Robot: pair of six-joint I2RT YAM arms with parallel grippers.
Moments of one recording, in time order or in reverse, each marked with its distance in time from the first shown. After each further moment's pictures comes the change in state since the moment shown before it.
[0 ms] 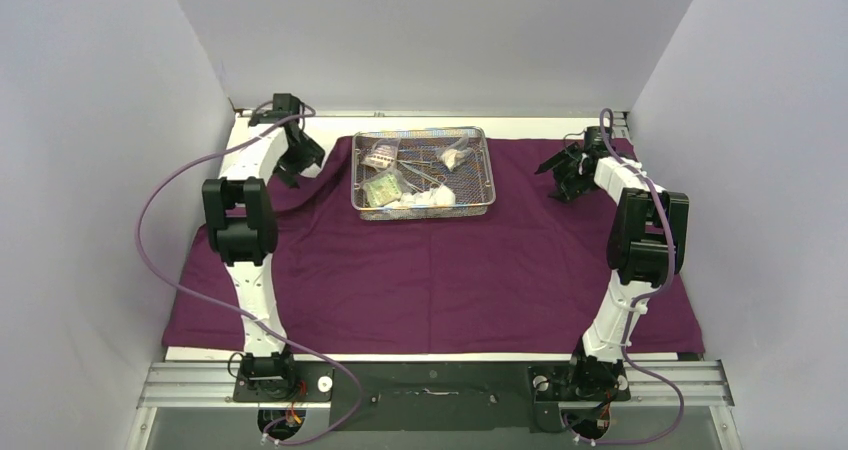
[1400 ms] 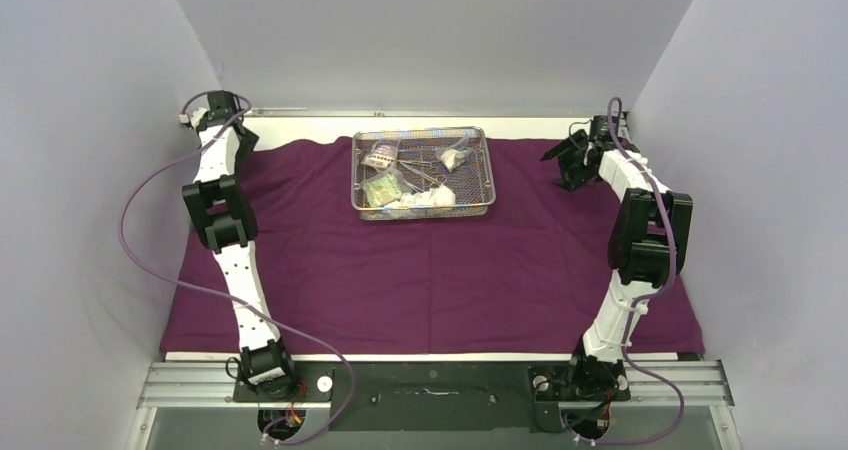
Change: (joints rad) left arm 0.285 0.381 0.499 0.094 -0.134 0.071; right arm -0.012 0.000 0.072 -0.009 0.008 0.018
